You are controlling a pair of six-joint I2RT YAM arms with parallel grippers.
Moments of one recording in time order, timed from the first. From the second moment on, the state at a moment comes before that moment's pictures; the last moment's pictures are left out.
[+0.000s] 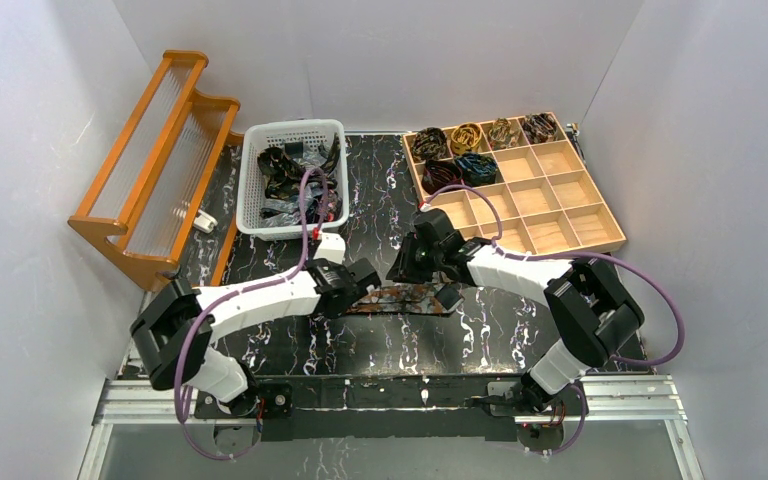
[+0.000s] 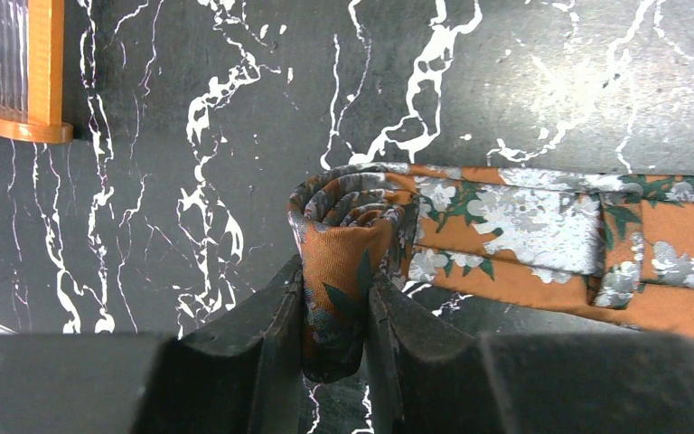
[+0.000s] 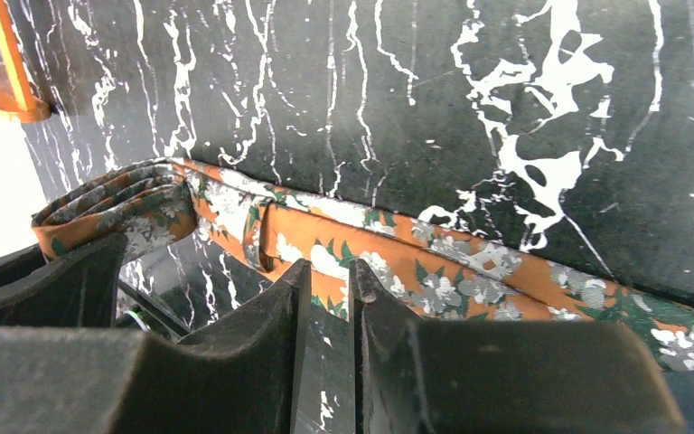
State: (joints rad) left arm -0.97 1.44 0.91 -0.95 -0.79 -0.90; right arm 0.75 1.57 0.88 -0.12 -0.20 0.87
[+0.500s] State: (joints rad) left arm -1.04 1.64 1.06 -0.94 -0.76 -0.89; right arm 0.71 1.57 0.84 -0.12 -0.23 0.87
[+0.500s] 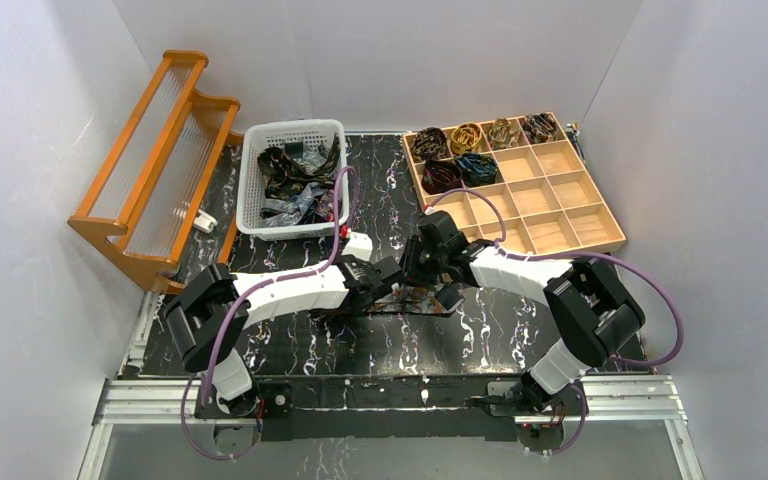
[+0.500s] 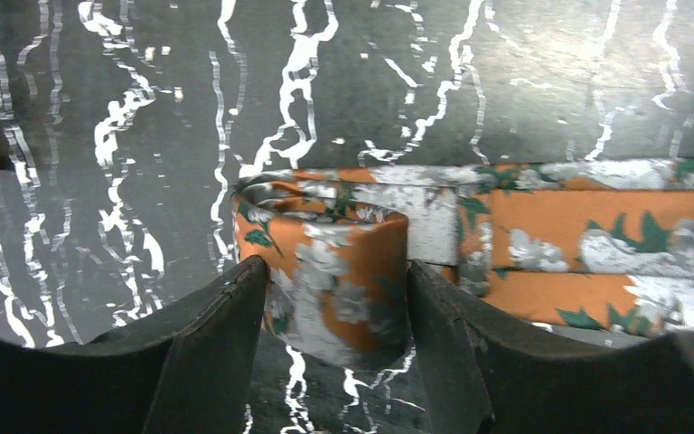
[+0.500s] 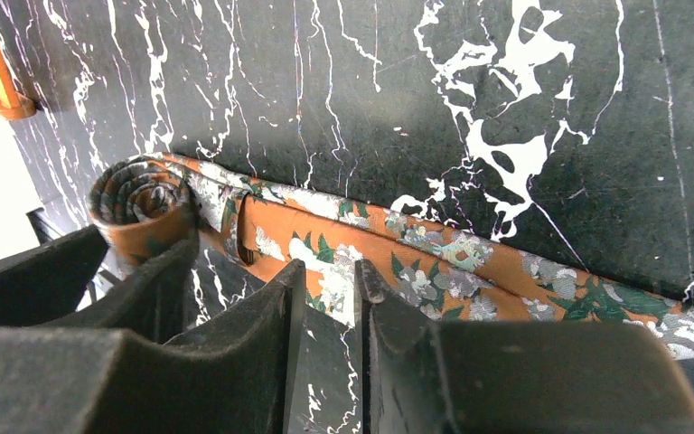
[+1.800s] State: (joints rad) left arm -0.48 0.96 0.59 -0.55 -0.18 -0.73; right arm 0.81 1.75 0.98 -0.01 -0.46 0.84
